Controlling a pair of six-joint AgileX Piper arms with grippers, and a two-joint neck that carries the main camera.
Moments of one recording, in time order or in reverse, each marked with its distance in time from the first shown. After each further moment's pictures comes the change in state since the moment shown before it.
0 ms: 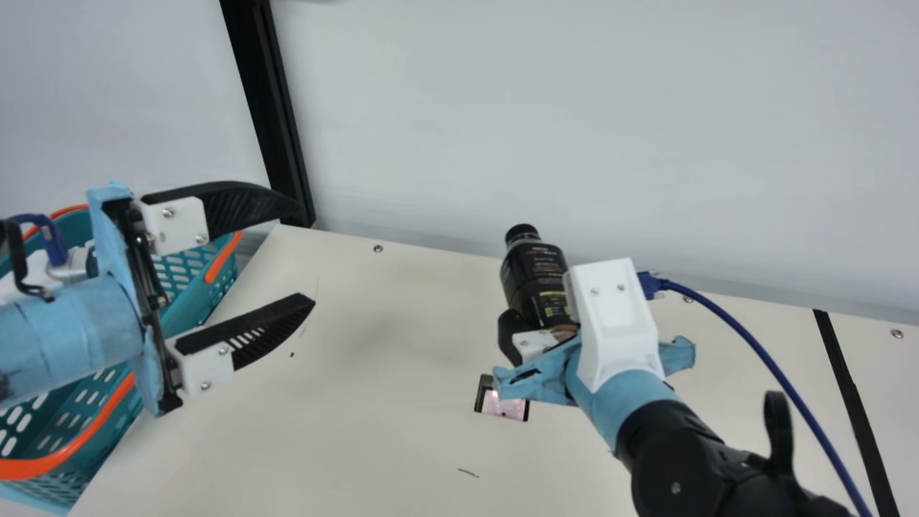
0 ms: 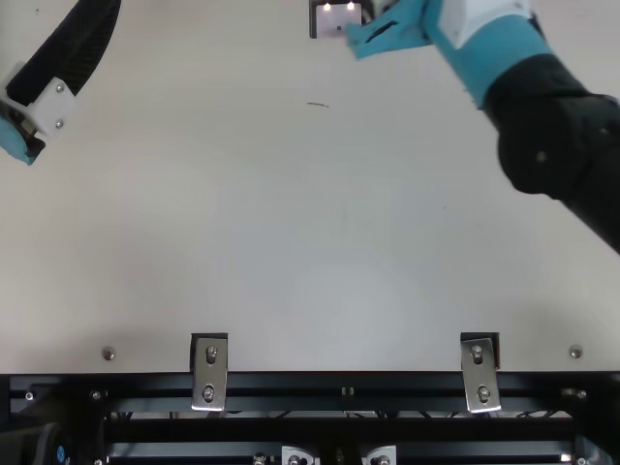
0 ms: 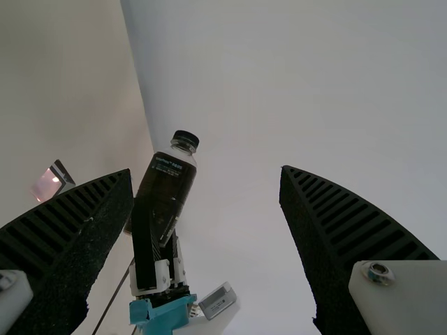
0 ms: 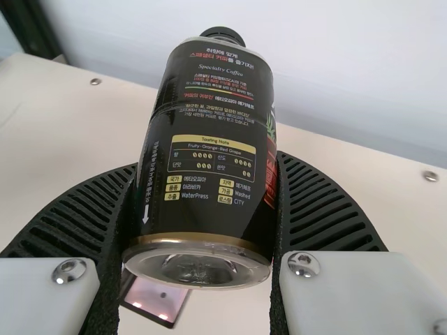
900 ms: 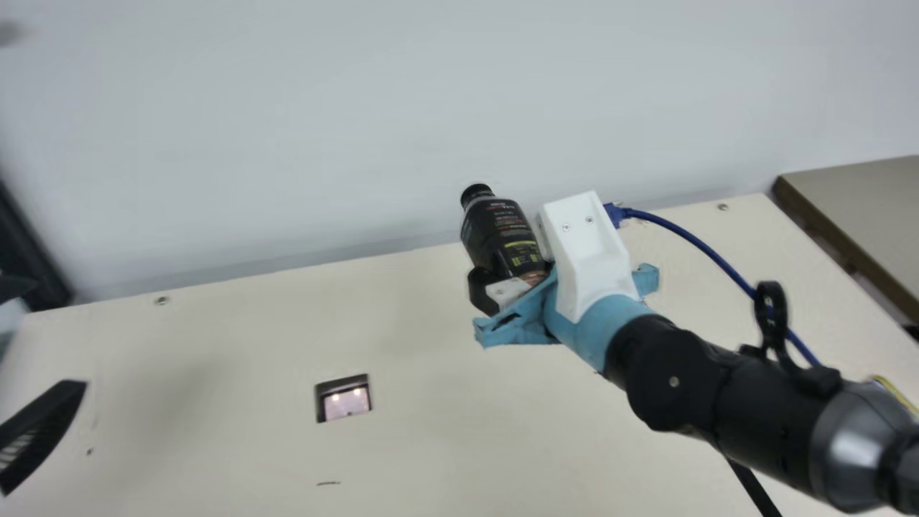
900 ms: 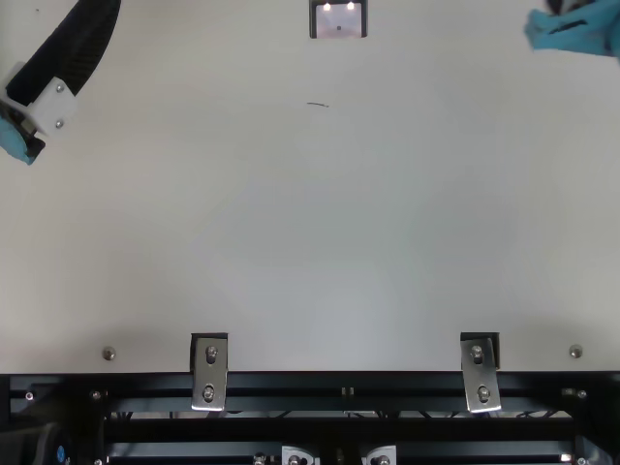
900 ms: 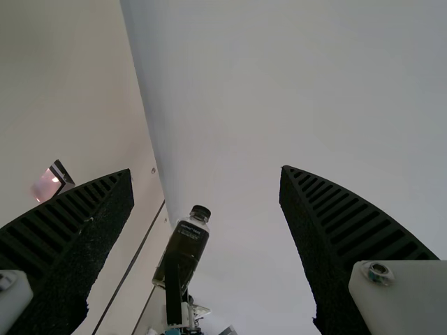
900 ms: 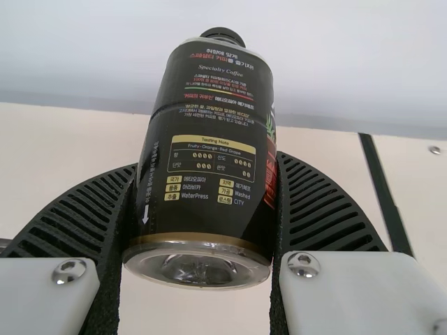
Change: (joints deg) left arm 0.0 0.0 0.0 0.0 0.0 0.0; right arm -17.7 -15.6 13.1 1.8 2.3 -4.0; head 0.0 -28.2
